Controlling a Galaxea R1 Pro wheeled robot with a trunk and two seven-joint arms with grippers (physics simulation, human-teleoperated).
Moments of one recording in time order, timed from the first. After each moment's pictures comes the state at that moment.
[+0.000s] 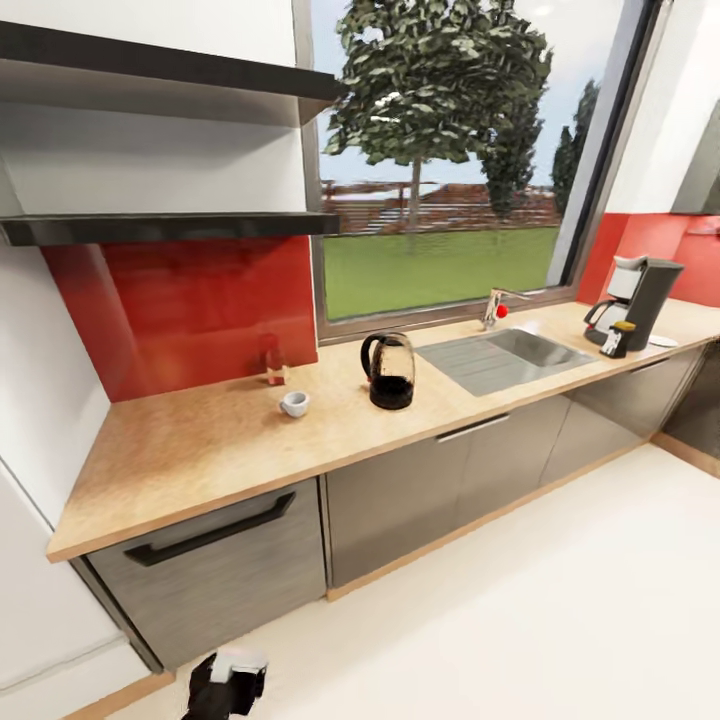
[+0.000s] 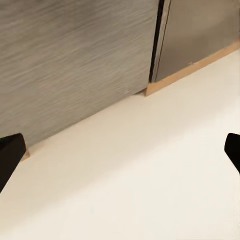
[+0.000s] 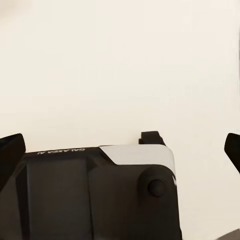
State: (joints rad) left arm -0.23 0.00 -0.06 -0.61 -0.05 -0.12 0.04; right arm -0.42 0.08 0.20 -0.05 -0.30 0.08 -0.10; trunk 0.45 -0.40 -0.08
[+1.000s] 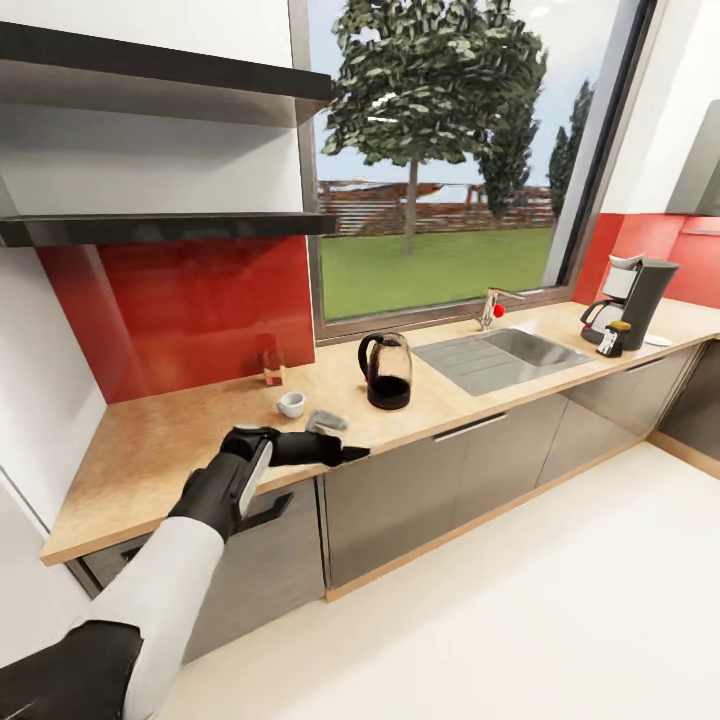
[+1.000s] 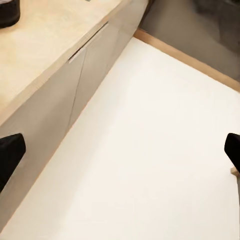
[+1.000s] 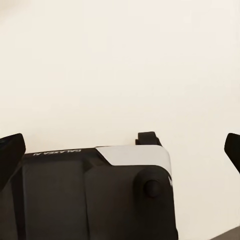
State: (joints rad) left arm -0.92 -0.10 -0.07 -0.81 -0.09 0.60 -0.80; right arm -0.42 0.07 0.20 -0.05 -0.30 0.08 -0.10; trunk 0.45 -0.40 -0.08
